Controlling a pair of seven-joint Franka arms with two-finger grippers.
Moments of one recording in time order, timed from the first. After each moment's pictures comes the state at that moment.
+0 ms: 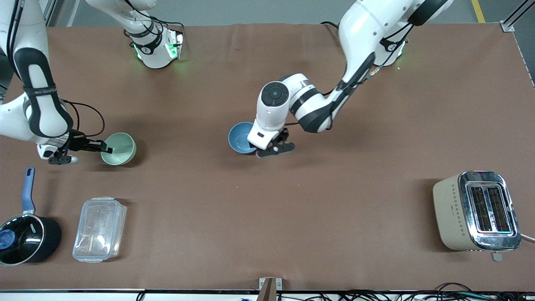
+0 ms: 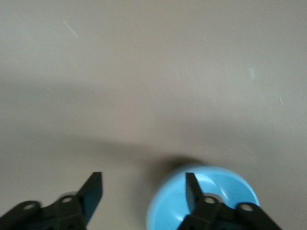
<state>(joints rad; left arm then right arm) -0.49 0.68 -0.37 -1.46 0.27 2.14 -1.14 -0.04 0.36 -0.33 -2.17 0.61 2.25 -0.74</state>
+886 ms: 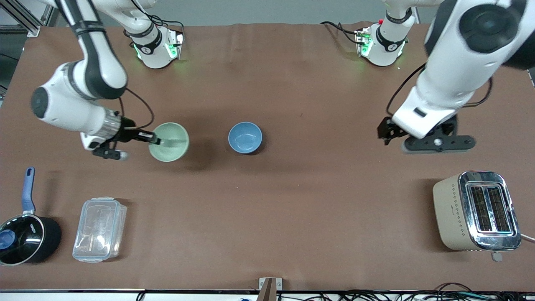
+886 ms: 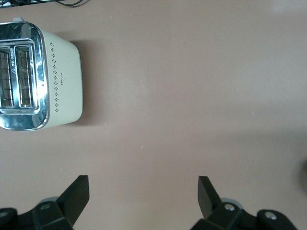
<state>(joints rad) -0.04 0.21 -0.36 -1.38 0.20 1.60 -0.30 0.03 0.08 0.17 -2.17 0.44 2.18 0.19</state>
